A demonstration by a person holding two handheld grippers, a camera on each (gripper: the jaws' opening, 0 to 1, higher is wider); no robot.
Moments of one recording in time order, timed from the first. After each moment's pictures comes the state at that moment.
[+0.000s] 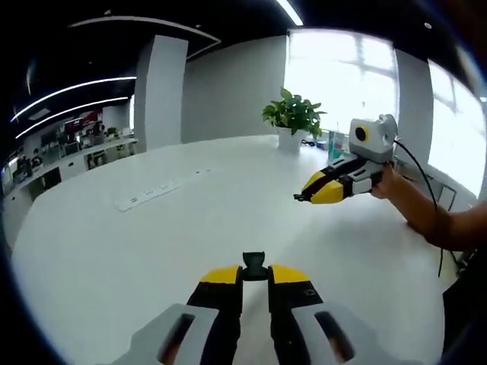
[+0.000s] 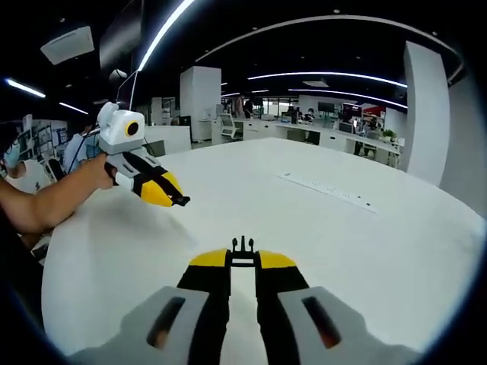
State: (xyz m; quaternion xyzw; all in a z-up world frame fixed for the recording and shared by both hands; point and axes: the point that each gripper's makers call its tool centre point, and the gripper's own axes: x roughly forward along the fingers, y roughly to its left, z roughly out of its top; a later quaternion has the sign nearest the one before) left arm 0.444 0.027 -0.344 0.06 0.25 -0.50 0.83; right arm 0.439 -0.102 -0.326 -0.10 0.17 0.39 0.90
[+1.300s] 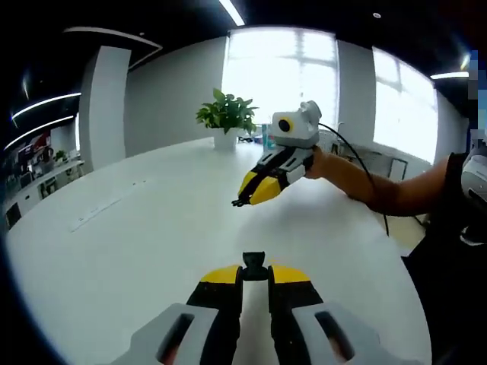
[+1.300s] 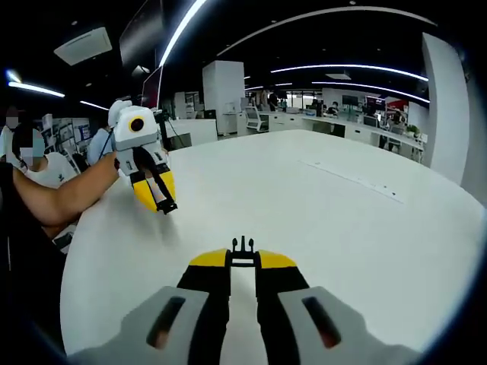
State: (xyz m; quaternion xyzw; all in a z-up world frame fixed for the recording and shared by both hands) left arm 0.362 0.018 -0.345 0.11 0.20 -0.64 0.74; right arm 0.400 -0.092 -0.339 -0.10 0.19 0.46 0.86
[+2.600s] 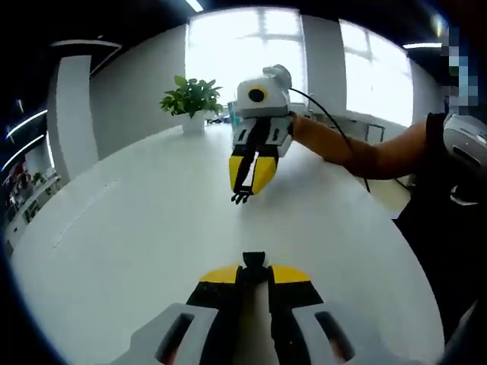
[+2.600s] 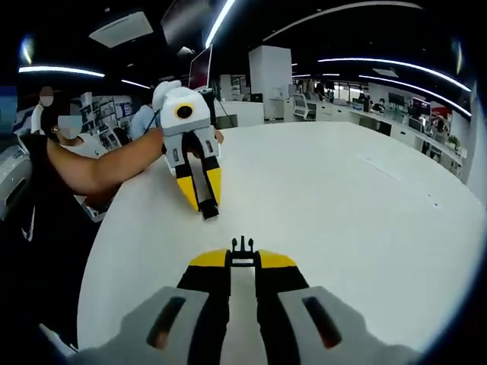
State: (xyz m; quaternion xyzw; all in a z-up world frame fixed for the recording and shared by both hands) left arm 0.342 0.014 -0.377 0.19 0.21 -0.67 0.69; right arm 0.349 -0.067 -0.355 -0.14 0.21 0.57 0.78
